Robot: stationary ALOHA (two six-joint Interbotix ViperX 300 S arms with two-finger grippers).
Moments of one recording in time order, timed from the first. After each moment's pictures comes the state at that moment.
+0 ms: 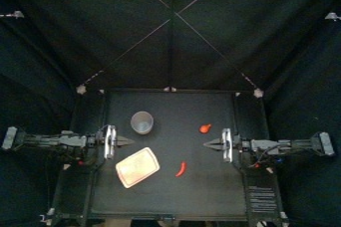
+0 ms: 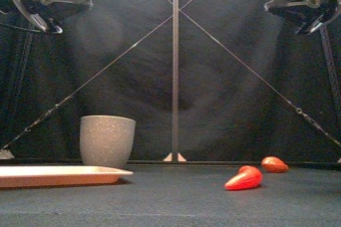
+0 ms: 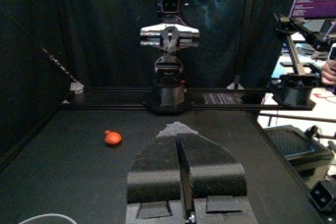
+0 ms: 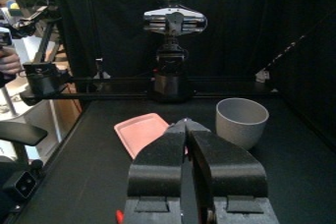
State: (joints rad) left arm 0.00 -0.97 1.19 0.00 -0.30 0.00; right arm 0.00 -0.96 1.17 0.00 -0.30 0.00
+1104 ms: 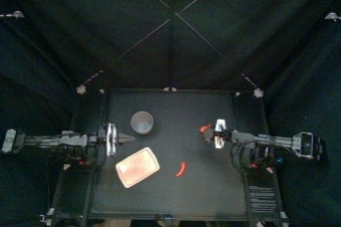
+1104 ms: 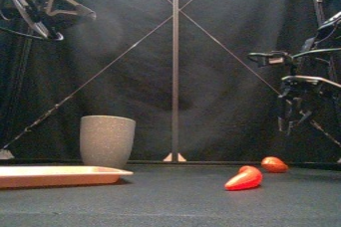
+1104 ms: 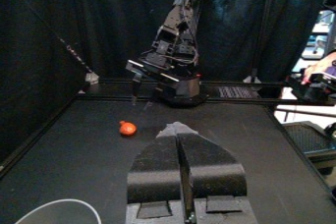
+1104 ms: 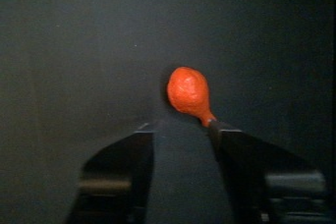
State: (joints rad) left arm 0.09 -0.95 1.20 0.01 -0.29 0.01; right arm -0.34 -0.49 1.03 -0.46 0.50 0.00
